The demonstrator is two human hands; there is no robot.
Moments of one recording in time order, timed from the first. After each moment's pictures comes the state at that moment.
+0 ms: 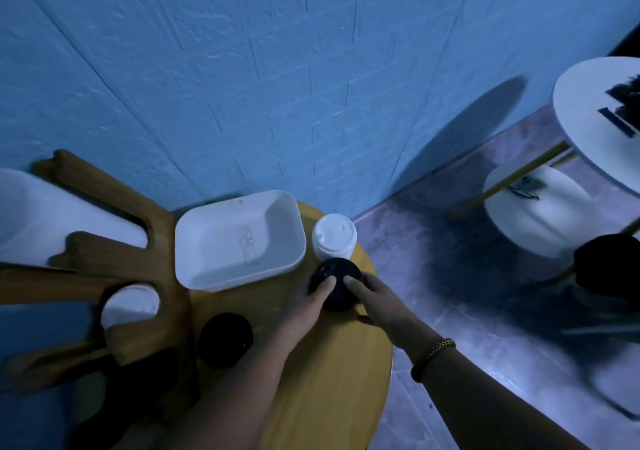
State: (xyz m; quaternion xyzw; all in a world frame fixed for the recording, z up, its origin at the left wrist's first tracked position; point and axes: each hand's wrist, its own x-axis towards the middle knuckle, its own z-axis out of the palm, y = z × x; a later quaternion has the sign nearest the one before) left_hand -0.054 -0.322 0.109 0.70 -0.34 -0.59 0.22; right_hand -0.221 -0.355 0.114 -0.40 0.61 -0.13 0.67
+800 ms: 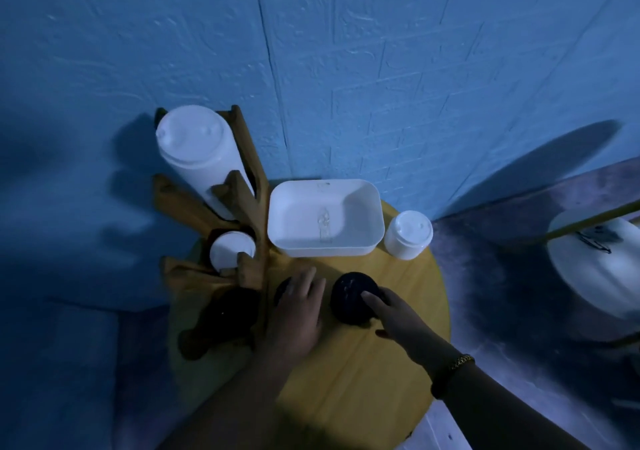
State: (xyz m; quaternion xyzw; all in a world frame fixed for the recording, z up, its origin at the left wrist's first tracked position) left_hand 0.041 -0.202 0.113 0.75 -0.62 -0.21 0.04; right_hand -0.149 -0.292 0.121 -0.48 0.56 -0.06 0.67
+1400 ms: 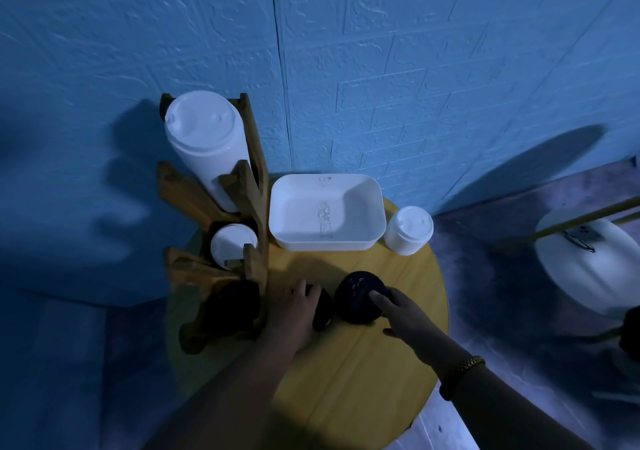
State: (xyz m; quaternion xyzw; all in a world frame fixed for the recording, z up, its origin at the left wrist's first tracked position) left_hand 0.052 -0.206 0.095 0.74 -0.59 -0.30 -0.11; right_hand -0.157 -0.282 0.121 -0.50 0.57 -0.06 0.65
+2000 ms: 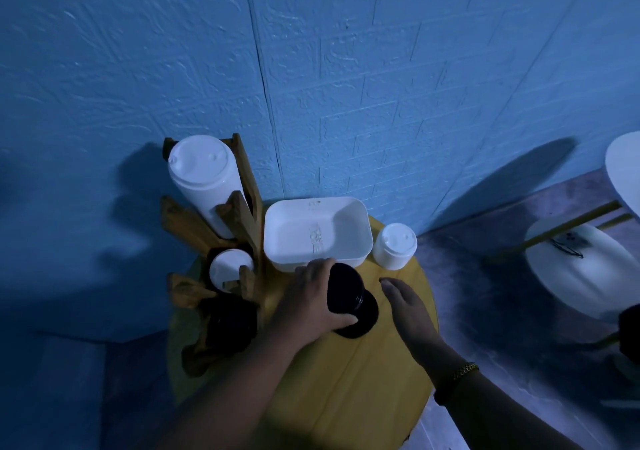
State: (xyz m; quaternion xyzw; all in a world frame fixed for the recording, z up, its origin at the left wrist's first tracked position) left_hand 0.037 -0.232 0.178 0.72 -0.63 -0.25 0.16; right_hand -0.157 -0.285 0.161 -0.54 0.59 -0.21 0.55
